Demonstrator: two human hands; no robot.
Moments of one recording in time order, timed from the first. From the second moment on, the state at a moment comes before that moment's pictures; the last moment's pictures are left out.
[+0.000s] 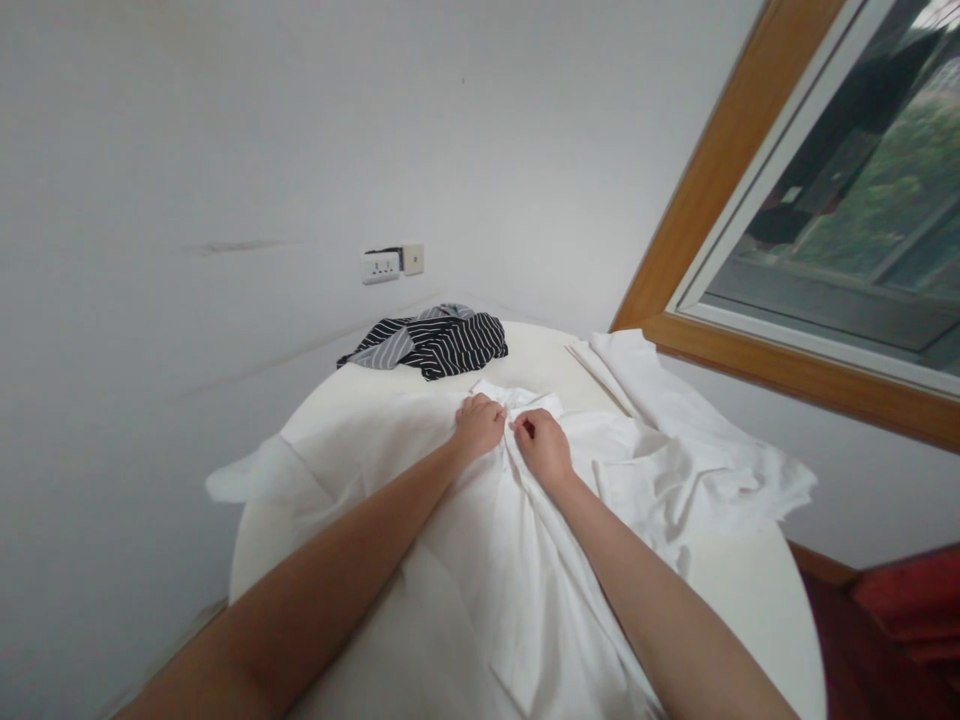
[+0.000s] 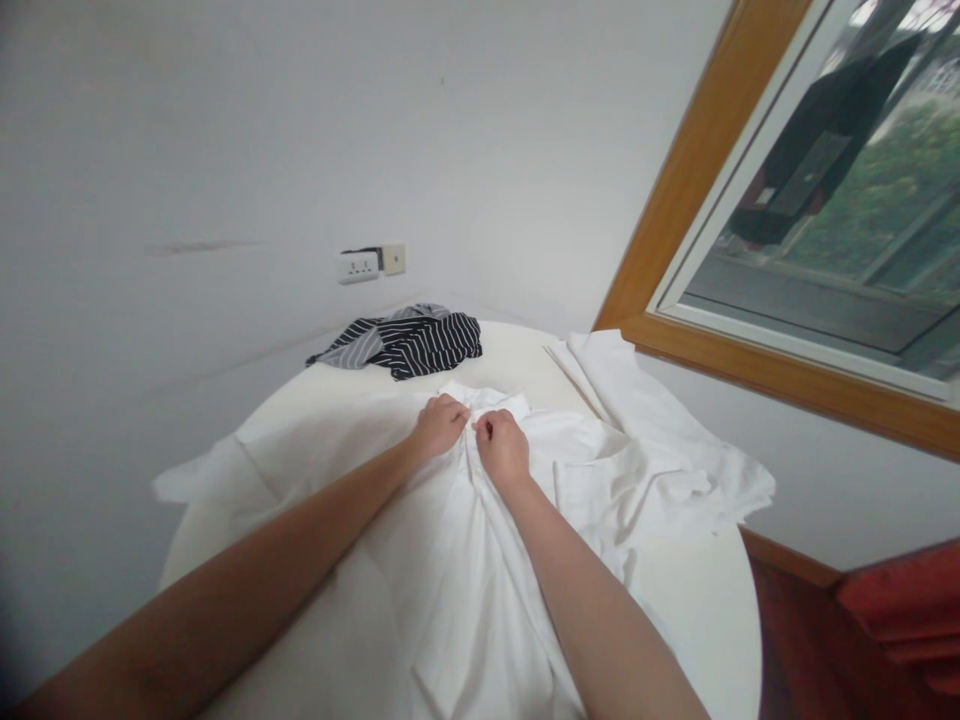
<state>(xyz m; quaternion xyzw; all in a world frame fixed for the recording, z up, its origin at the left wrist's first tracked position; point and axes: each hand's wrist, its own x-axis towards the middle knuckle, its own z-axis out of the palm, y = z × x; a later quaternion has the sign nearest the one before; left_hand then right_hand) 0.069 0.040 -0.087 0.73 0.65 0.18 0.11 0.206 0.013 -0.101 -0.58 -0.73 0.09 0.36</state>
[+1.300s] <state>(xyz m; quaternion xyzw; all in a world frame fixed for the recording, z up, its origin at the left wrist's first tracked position) 0.053 0.047 -0.095 0.83 0.45 0.31 0.10 0.212 0.011 -0.095 -0.61 -0.76 0.00 0.24</state>
